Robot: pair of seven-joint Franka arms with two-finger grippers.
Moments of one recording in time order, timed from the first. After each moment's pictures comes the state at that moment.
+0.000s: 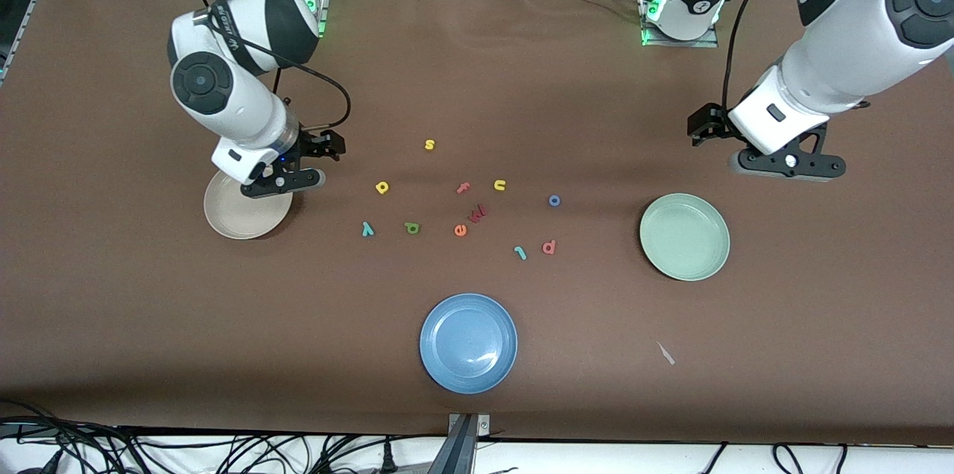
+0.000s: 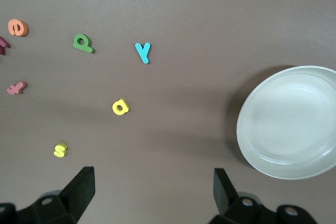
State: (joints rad) left arm -0.13 0.14 -0.13 -1.57 -0.01 1.57 -0.17; right arm 0.39 0.19 0.00 -1.96 0.06 2.05 0.18
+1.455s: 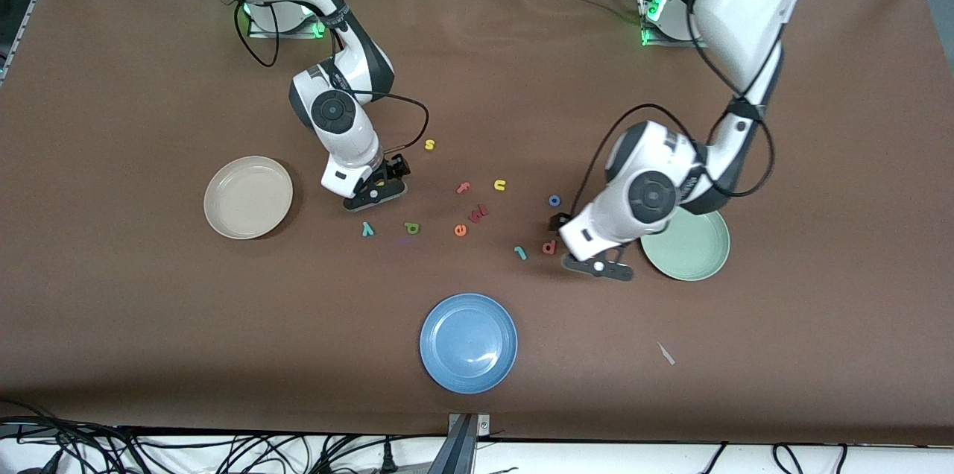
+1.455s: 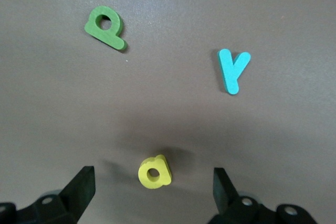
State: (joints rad) left arm -0.35 0.72 -0.15 -1.47 -0.03 2.15 -0.26; right arm 0.51 0.49 0.03 -2.08 -0.04 2.57 0.21
